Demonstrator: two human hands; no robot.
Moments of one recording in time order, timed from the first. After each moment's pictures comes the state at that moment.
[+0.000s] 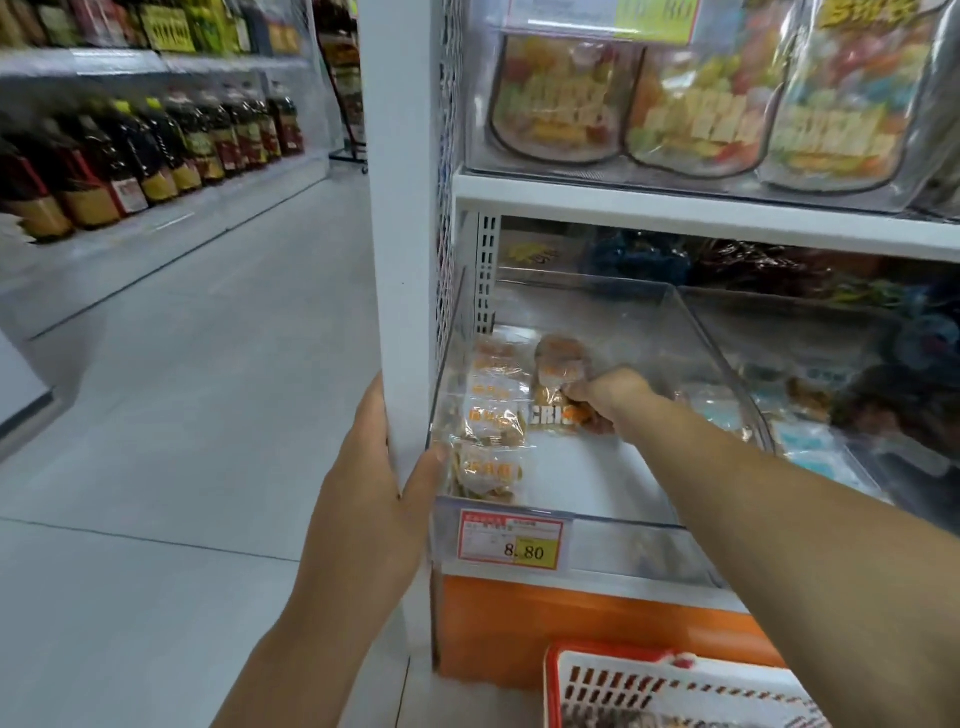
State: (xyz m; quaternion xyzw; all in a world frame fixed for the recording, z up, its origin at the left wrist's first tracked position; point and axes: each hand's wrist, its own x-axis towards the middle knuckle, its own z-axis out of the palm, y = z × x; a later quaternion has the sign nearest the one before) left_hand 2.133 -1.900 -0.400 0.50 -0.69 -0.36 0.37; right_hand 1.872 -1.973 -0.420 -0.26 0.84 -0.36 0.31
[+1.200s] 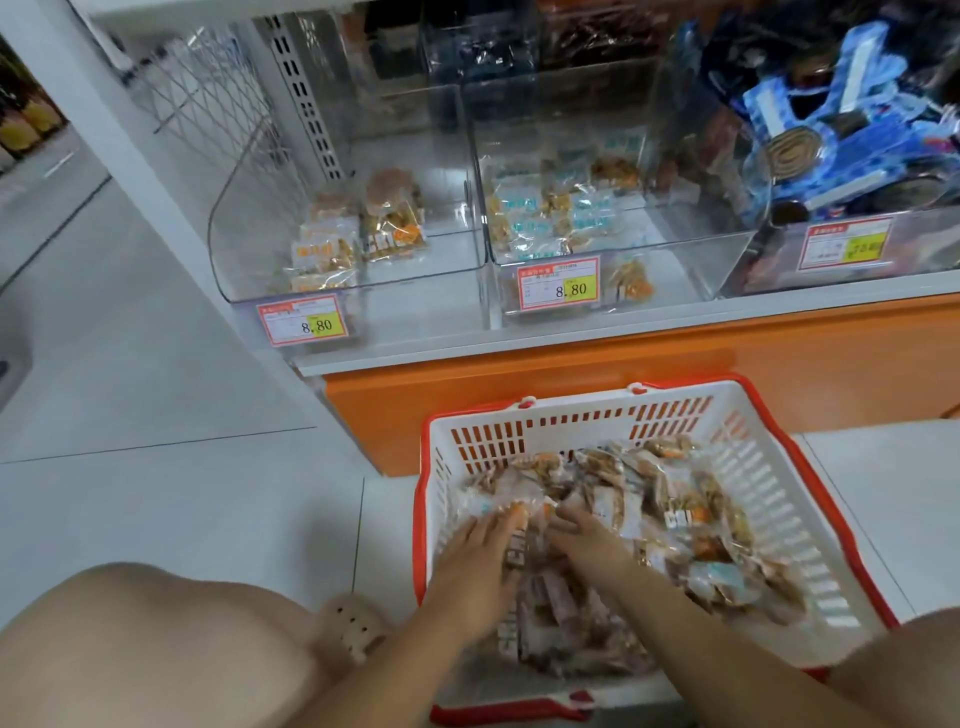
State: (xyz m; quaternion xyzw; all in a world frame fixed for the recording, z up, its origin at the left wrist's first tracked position) left_hand 2.053 -1.672 -0.617 0.37 -0.87 -0.29 -0.14; right_hand 1.902 -1.601 -0.630 -0.17 0.77 -0.33 0.53
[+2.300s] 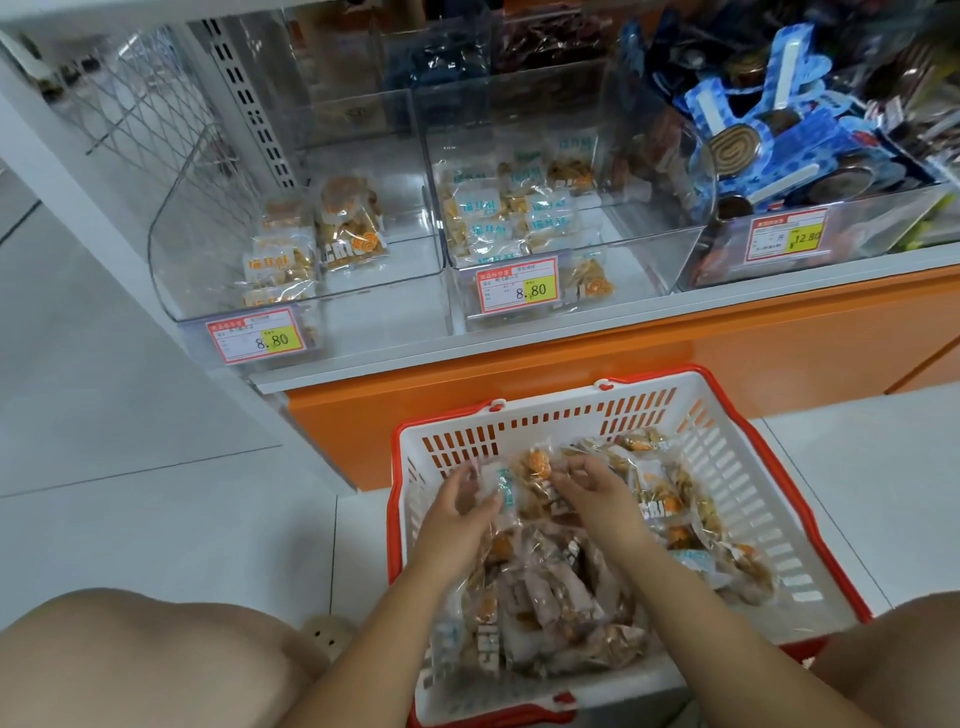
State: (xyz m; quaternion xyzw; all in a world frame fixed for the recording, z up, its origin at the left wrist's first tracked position) left_hand 2.024 -1.699 -0.595 0.49 -0.62 -0.61 0.06; right_hand 1.873 -1.594 -0.588 -0.16 0.73 -0.53 0.41
